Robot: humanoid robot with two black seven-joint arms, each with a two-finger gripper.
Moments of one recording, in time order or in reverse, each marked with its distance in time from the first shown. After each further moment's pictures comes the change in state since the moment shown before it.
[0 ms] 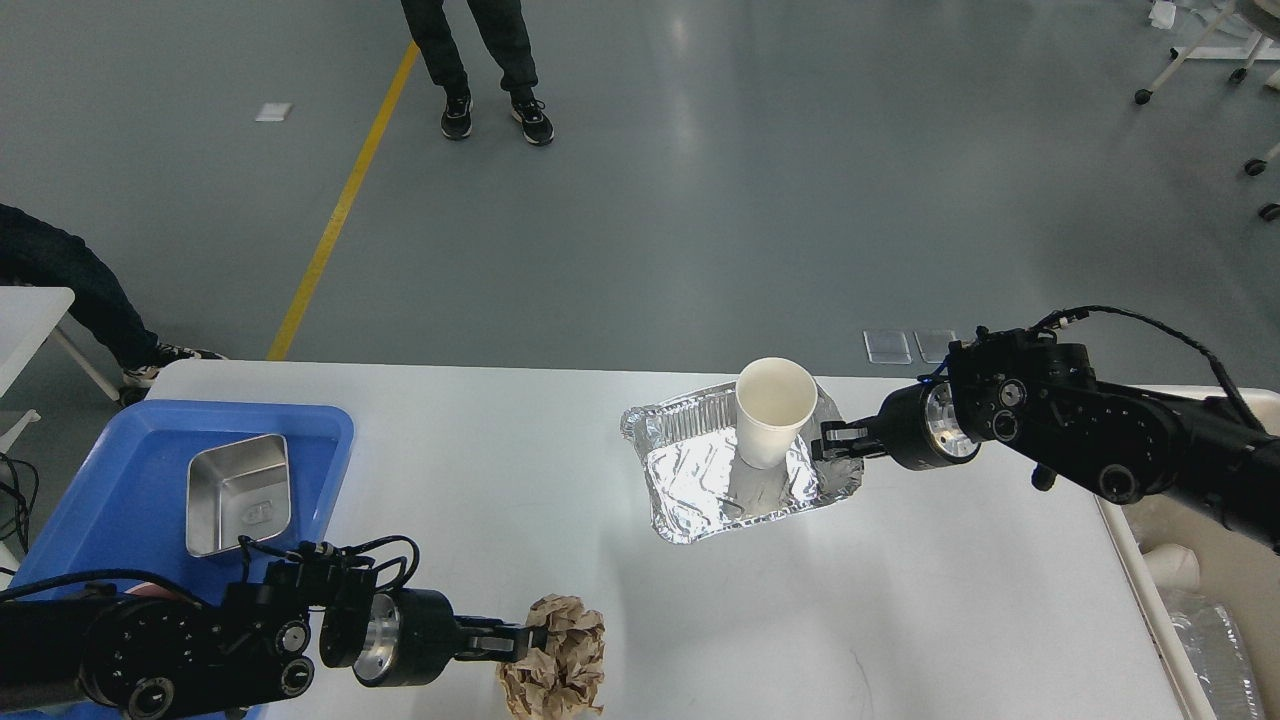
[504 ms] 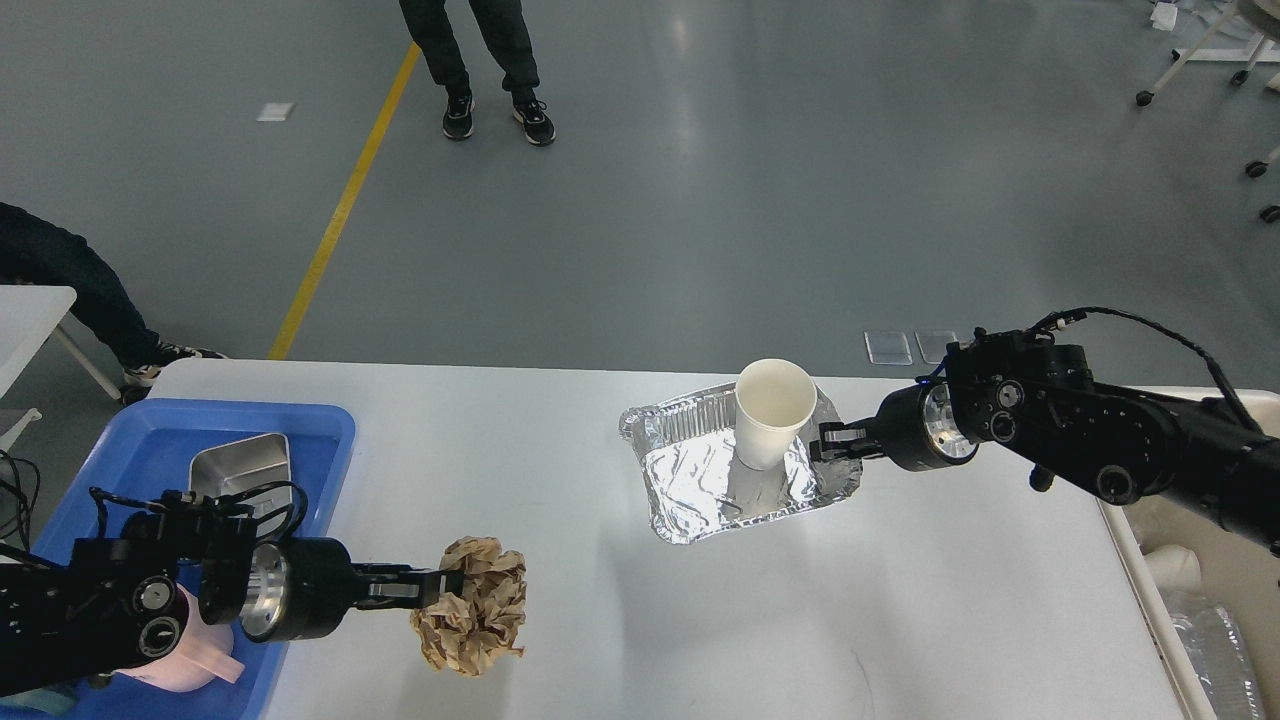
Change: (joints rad) left arm -0.130 0.344 -0.013 -0.231 0.000 -0.029 -0.008; right arm -0.003 0.010 0.000 -0.003 0.000 -0.001 0.000
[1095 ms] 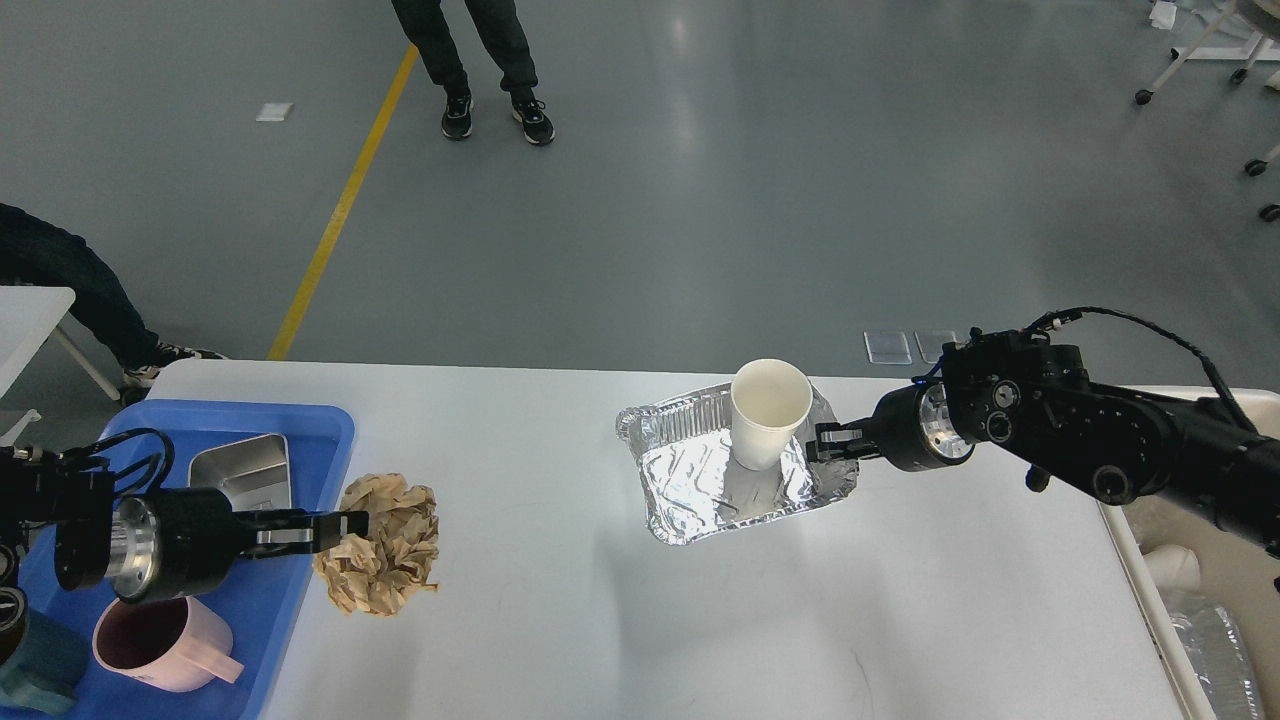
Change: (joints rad) left arm -0.053 0.280 -0.062 -0.128 0.003 -0.032 -0.001; right arm 0.002 0.000 0.000 0.002 0.000 0.000 0.000
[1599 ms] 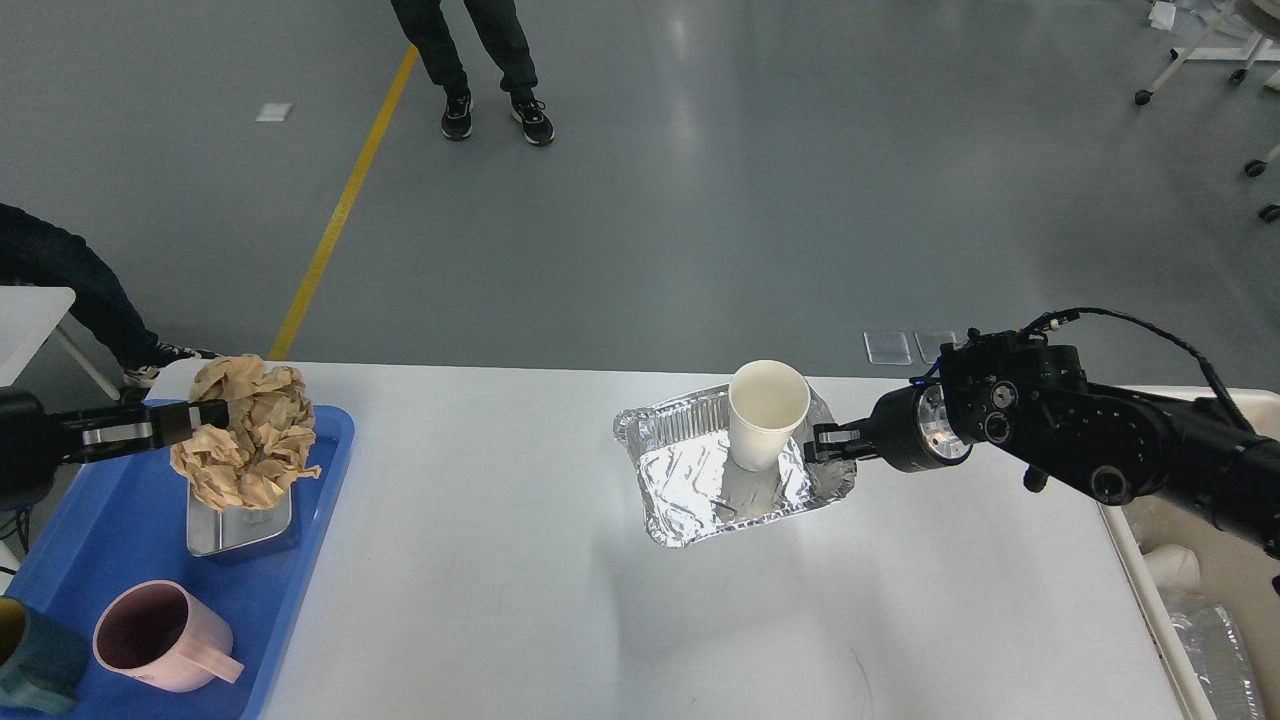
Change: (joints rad) left arm -0.005 0.297 -0.208 -0.038 0.000 -0.104 -0.043; right arm 0.001 0.002 -0.001 0.001 0.000 0.000 0.000
